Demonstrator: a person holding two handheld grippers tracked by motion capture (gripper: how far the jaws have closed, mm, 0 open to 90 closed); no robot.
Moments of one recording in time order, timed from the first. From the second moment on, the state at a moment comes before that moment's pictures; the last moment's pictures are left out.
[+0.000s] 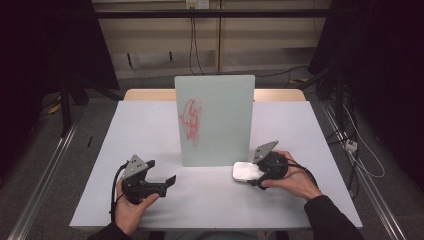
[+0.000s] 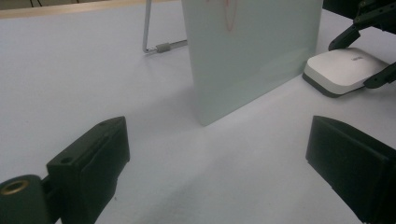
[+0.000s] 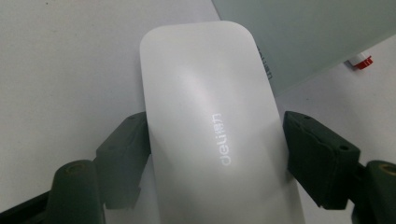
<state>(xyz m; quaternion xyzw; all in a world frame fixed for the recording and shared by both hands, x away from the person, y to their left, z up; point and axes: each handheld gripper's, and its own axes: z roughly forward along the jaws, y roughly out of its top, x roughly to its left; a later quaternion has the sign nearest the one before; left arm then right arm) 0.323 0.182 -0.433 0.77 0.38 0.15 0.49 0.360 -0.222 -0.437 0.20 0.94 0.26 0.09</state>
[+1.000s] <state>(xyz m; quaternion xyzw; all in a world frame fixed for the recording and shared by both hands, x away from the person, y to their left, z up) 0.323 0.182 -0.434 0.78 0.38 0.15 0.48 0.356 -0.221 -0.434 0.18 0.95 0.24 0.08</state>
